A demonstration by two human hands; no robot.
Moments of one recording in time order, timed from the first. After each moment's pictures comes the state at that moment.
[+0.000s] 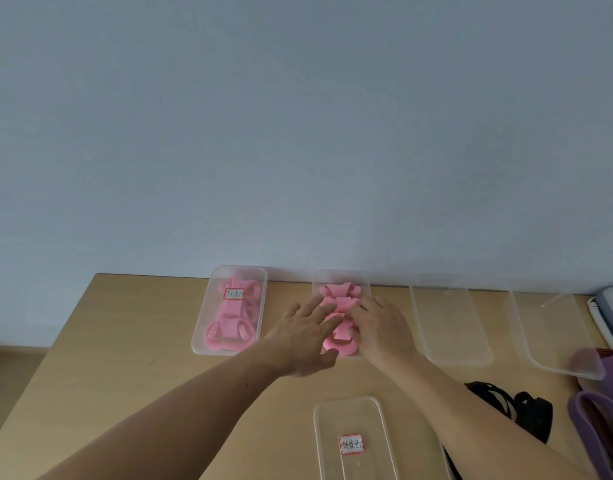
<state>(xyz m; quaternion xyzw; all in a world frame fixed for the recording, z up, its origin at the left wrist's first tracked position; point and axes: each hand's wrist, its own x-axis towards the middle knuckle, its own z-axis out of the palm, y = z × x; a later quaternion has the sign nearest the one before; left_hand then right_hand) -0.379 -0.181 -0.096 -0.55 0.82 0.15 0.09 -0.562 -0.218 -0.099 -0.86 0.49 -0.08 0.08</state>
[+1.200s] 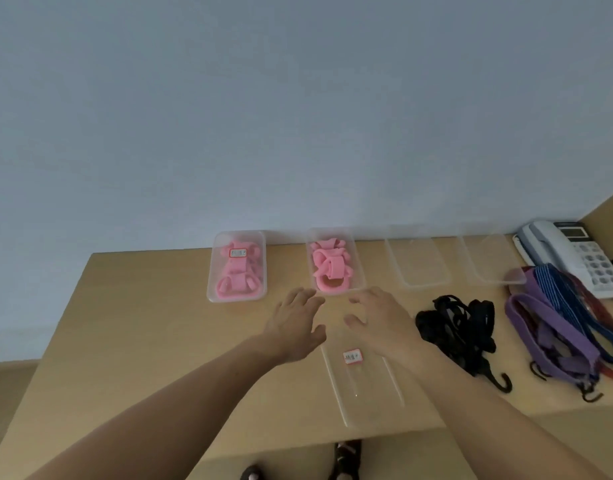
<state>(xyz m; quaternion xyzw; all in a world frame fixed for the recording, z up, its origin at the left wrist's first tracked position) -0.371 -0.077 -0.078 -0.59 0.77 0.23 -0.03 -0.561 -0.090 -0.052 -0.74 0.63 -0.04 0.22</state>
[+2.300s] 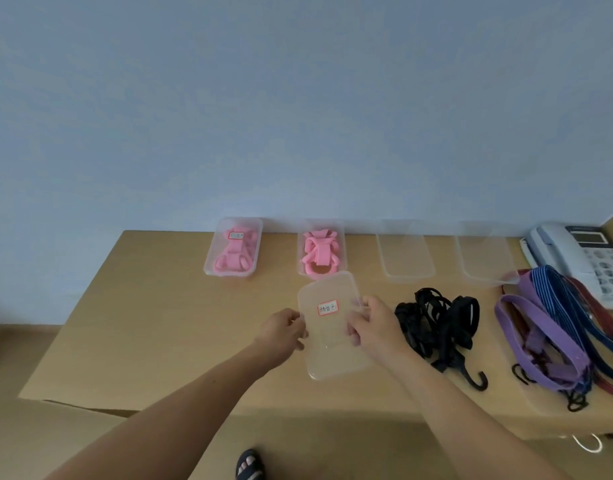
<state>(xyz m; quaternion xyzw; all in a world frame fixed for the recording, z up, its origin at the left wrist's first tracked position) -0.437 -0.008 -0.066 -0.72 0.41 0.49 -0.26 -0.623 -0.054 -0.081 -0.57 0.59 -0.26 0.50</state>
